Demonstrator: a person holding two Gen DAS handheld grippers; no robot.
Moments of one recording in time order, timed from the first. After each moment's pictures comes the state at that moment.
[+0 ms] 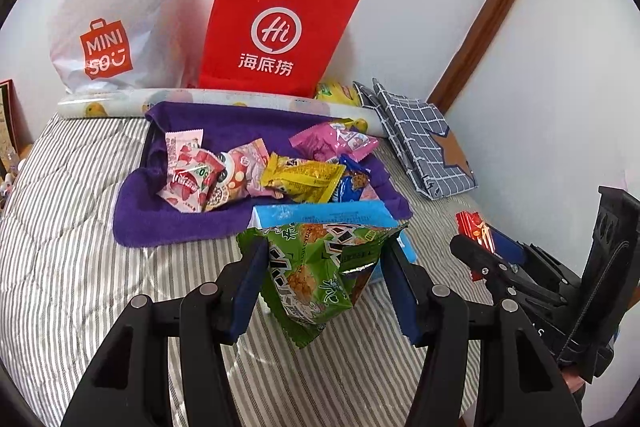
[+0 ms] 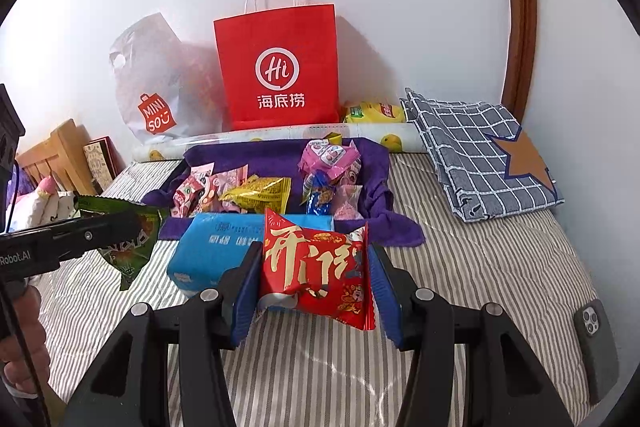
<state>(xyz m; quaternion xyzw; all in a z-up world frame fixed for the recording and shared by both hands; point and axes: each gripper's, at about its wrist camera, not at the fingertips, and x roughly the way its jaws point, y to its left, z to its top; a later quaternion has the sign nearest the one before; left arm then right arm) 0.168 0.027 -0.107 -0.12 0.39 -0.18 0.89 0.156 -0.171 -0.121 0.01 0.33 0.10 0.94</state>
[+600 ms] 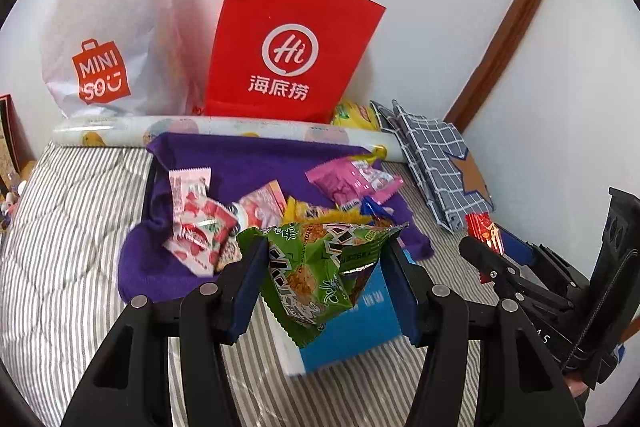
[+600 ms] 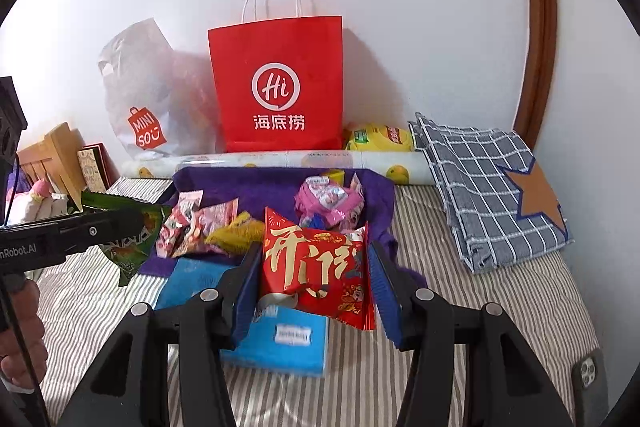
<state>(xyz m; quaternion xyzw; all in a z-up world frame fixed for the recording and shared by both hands) 0.226 0.036 -0.100 -0.11 0.38 -0.16 0.90 0.213 -0.160 -0.112 -0.01 0.32 0.10 0.94</state>
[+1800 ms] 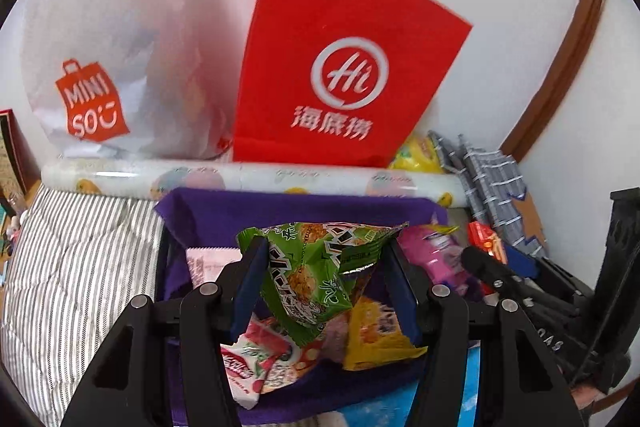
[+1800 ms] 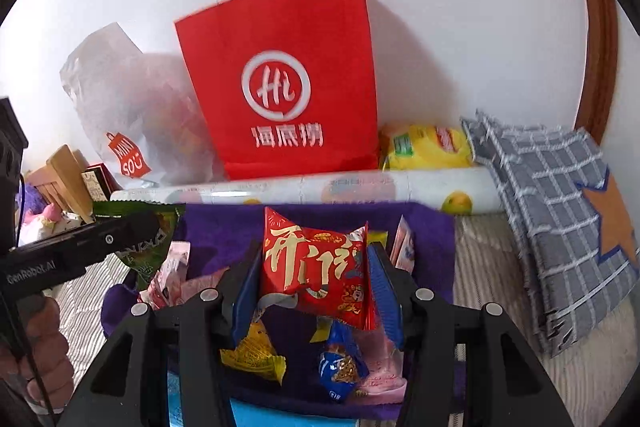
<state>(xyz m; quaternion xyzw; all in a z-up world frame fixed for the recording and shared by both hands) 0.335 0.058 -0.129 -0.11 0.39 -0.10 0.91 0.345 -0.150 -0.143 0.04 0.36 0.15 0.92</state>
